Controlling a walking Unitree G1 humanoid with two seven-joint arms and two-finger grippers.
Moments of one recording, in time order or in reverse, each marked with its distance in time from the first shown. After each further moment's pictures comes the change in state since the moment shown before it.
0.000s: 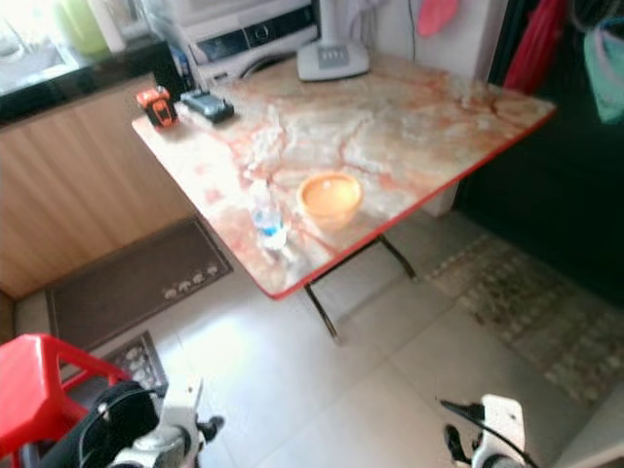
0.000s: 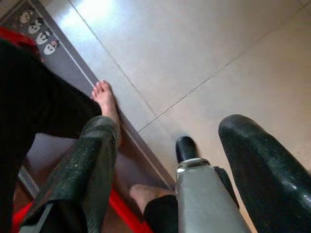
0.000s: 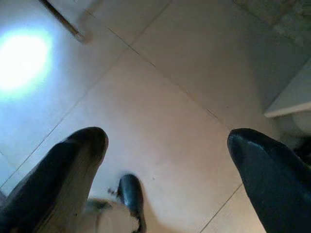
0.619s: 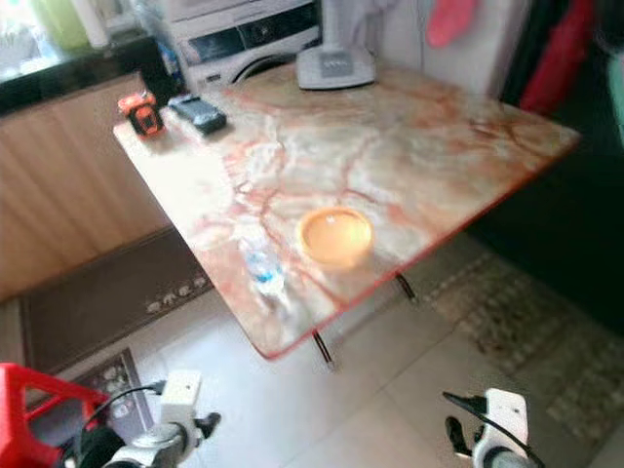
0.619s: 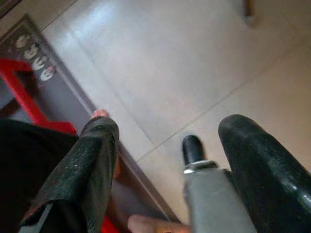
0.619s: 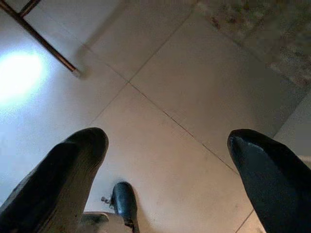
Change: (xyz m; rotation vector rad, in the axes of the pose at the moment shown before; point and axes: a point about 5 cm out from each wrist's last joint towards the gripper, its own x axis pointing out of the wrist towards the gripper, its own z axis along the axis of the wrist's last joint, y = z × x) left arm 0.000 0.011 0.002 0.007 -0.012 0.050; right arm 0.003 0.008 0.008 0.013 -0.027 0.016
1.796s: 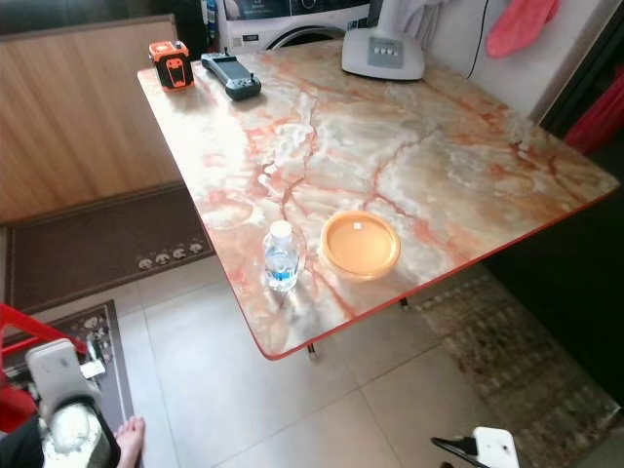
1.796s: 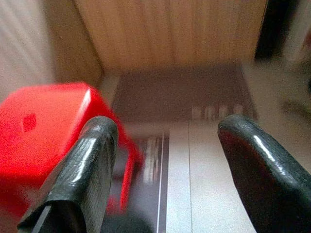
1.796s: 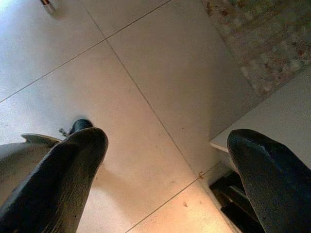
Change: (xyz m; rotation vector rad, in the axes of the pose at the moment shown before) left arm -0.051 0.113 0.058 -0.241 -0.808 0.577; right arm -0.014 -0.012 -0.050 -0.133 0.131 -0.004
